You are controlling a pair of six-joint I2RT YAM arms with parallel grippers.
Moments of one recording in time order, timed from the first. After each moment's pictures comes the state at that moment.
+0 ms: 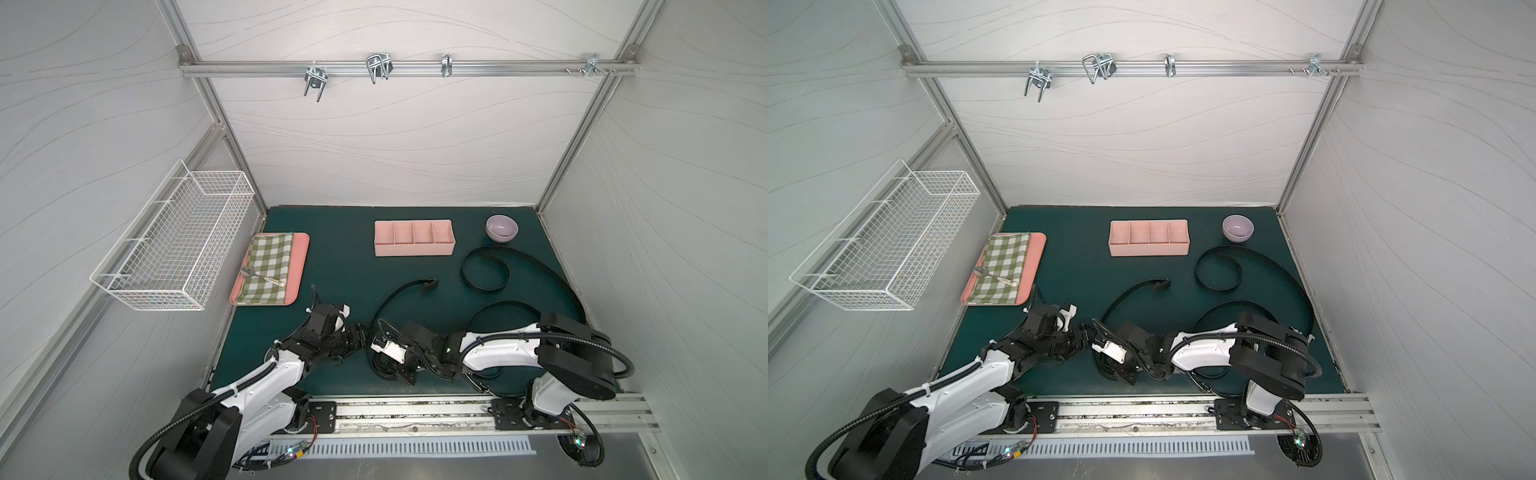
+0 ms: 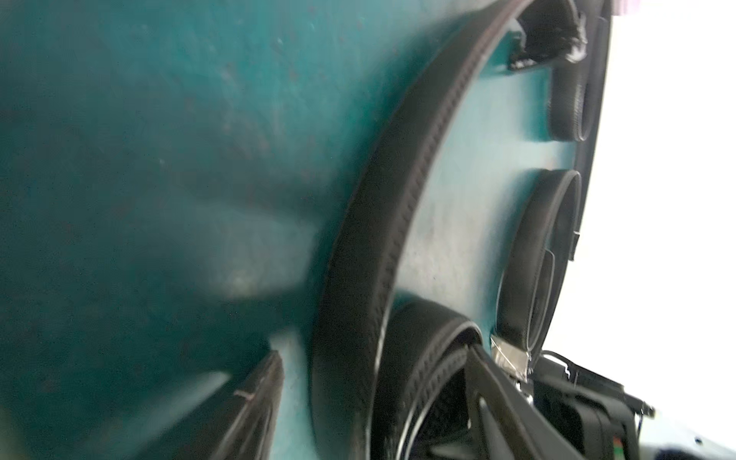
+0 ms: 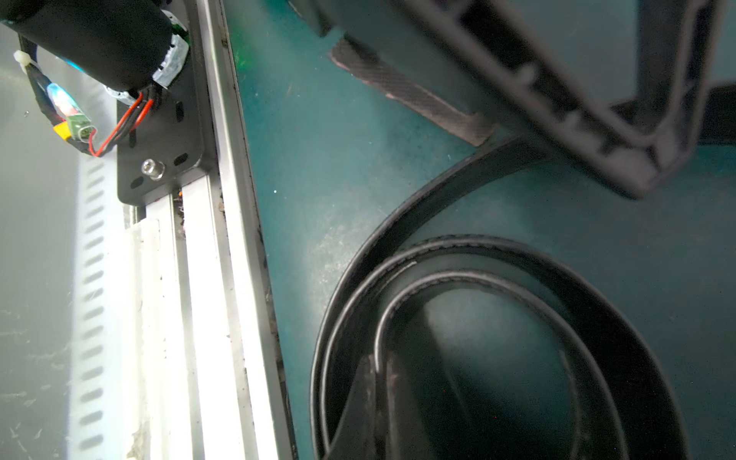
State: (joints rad) left arm -0.42 0.97 0.22 -0.09 0.49 -0.87; right arm 1.25 1.63 0.72 0.07 -0.23 0.09
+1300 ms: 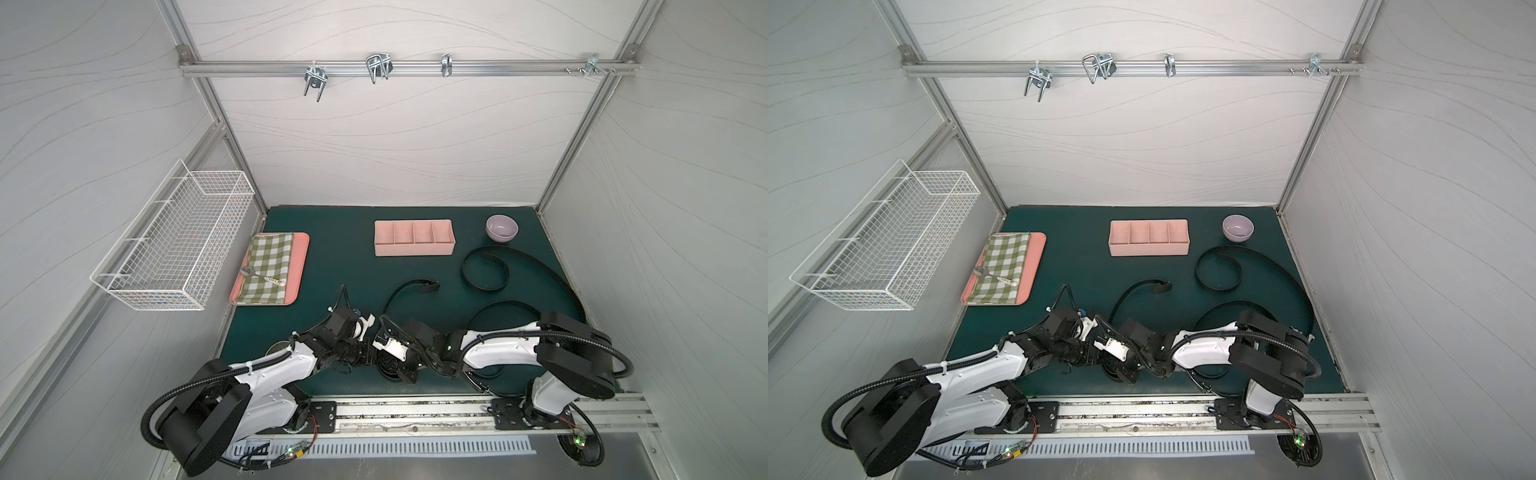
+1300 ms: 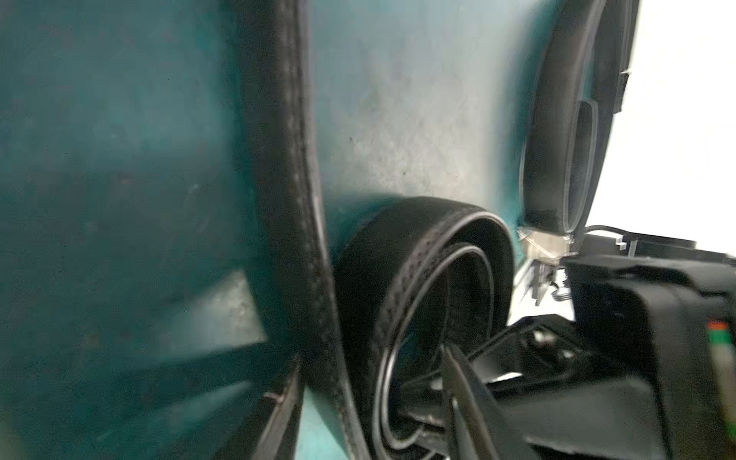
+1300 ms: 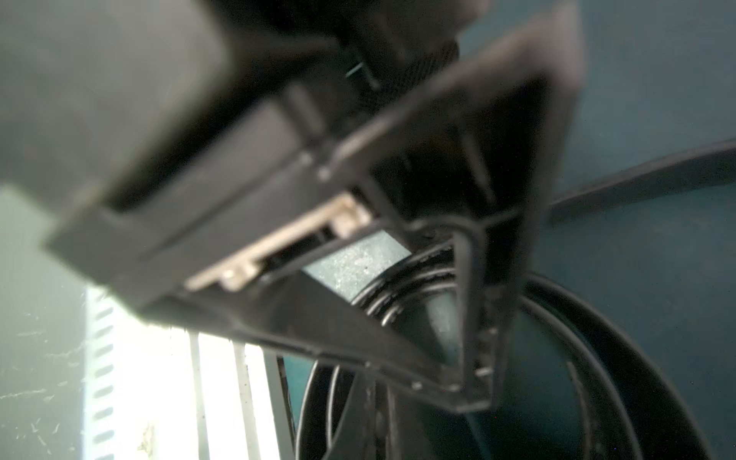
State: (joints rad) left arm -0.62 1.16 0.31 -0.13 0.53 -0.67; right arm 1.23 1.63 0.71 0.08 -0.27 0.11
